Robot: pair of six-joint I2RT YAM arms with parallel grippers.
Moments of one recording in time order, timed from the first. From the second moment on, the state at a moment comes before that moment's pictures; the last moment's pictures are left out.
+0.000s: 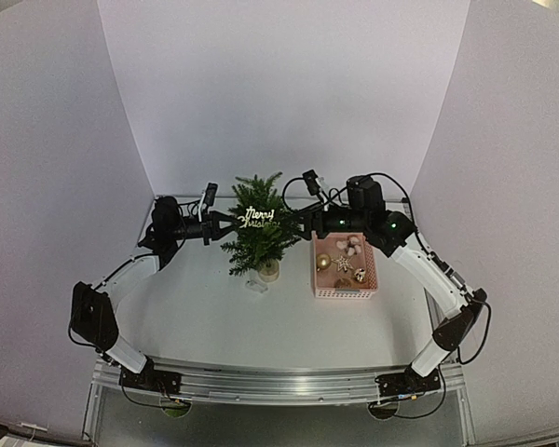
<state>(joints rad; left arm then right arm) -0.40 1.57 1.21 0.33 1.03 -0.43 0.68 1.67 1.85 -0.53 -0.60 0.37</state>
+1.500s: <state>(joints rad) -0.39 1.59 1.21 0.25 1.03 -0.20 0.68 1.67 1.84 -0.52 -0.61 0.37</state>
